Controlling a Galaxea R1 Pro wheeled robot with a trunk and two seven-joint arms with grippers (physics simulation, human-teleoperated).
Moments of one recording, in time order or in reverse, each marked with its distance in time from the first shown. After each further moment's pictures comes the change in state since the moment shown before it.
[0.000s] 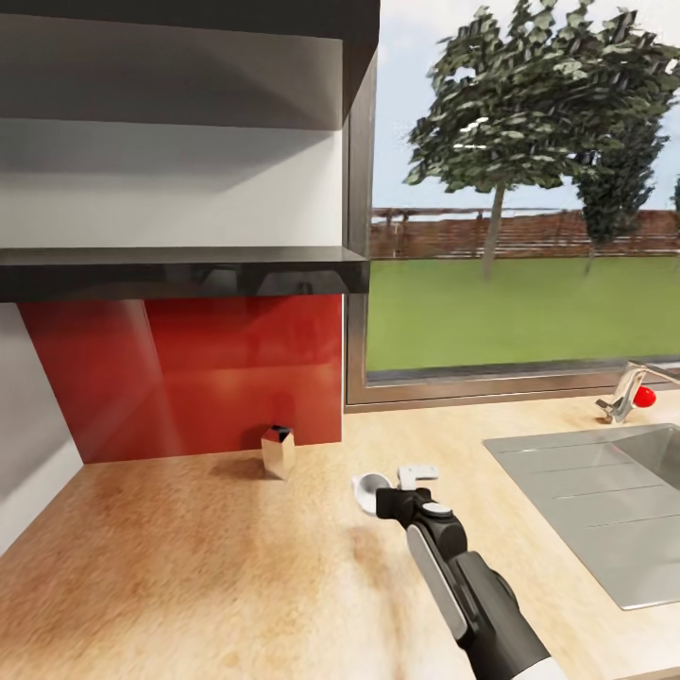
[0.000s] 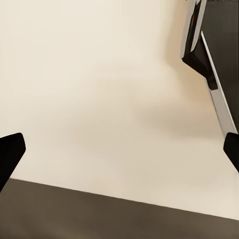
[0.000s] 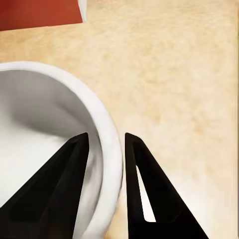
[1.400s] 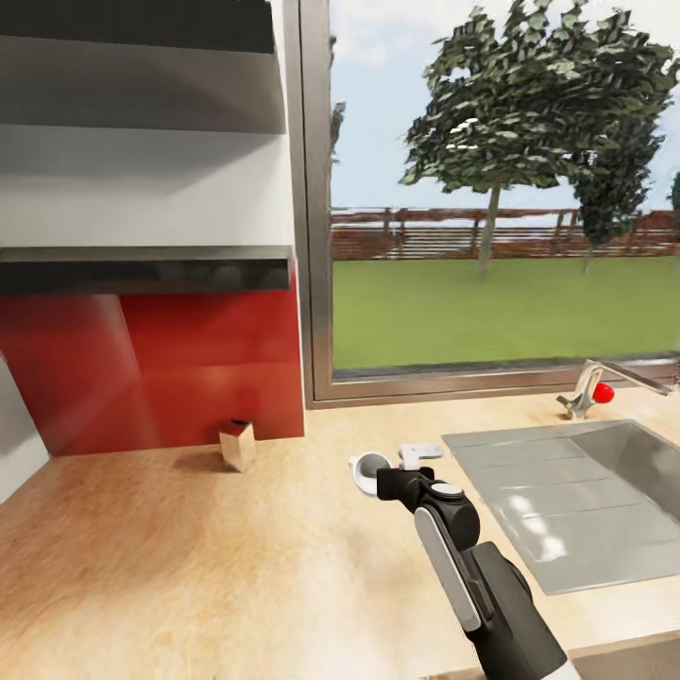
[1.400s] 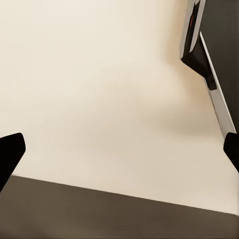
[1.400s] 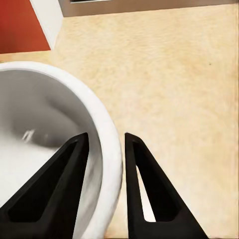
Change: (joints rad) left arm -0.001 0.000 -0.003 -0.002 0.000 0.004 -0.002; right arm 0.000 -0.003 -0.003 -0.208 -0.001 0.150 0.000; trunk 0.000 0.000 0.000
